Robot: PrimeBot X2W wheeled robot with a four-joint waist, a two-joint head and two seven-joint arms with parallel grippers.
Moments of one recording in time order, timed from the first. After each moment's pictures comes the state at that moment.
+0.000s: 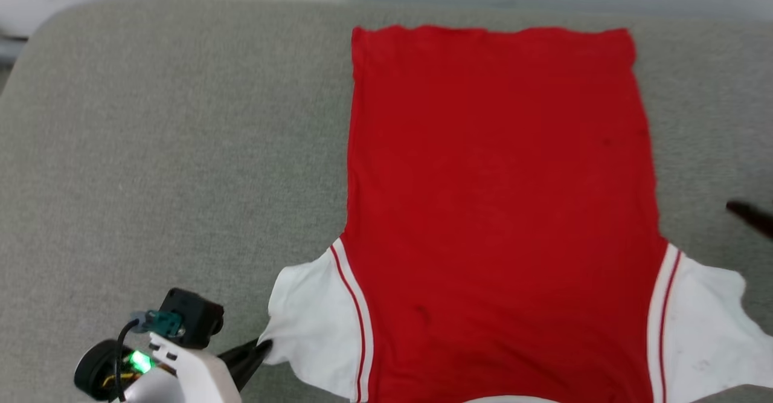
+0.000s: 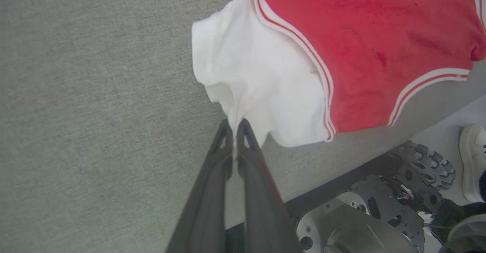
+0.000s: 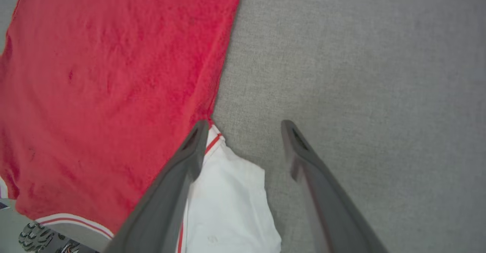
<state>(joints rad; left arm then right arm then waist) 0.06 0.68 -0.36 -0.37 -0.70 0.00 0.59 -0.30 -0.52 -0.16 -0.08 0.67 0.13 1.10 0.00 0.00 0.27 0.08</state>
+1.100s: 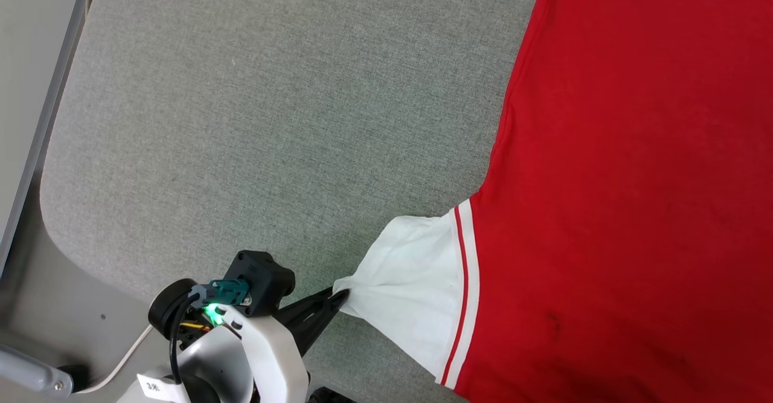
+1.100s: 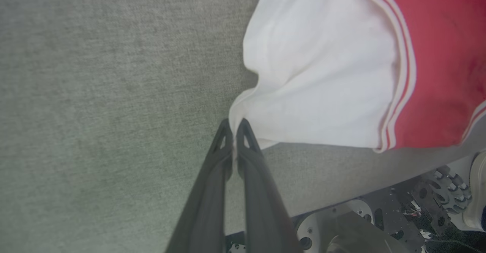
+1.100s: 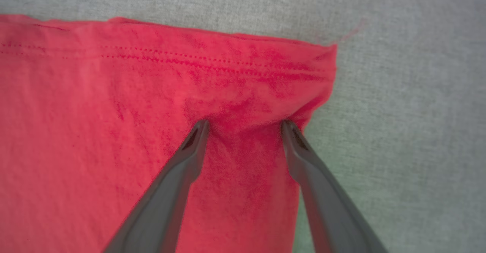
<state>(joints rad) -0.15 0.56 -0.49 -0.38 -0.62 -0.07 0.53 -1.08 -0.54 -0.22 0.44 0.21 0.13 1.27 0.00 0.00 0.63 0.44</state>
